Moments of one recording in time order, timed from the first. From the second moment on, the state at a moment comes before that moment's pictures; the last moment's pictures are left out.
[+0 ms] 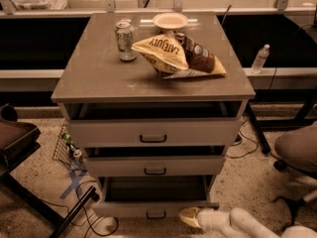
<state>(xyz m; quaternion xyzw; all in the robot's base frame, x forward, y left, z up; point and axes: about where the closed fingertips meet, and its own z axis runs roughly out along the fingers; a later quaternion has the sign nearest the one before) 0.479 -0.131 0.168 -0.38 0.74 0.37 0.41</state>
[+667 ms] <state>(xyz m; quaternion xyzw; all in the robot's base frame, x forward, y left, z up) 0.544 -0.106 0.184 -0.38 0.72 0.38 0.43</state>
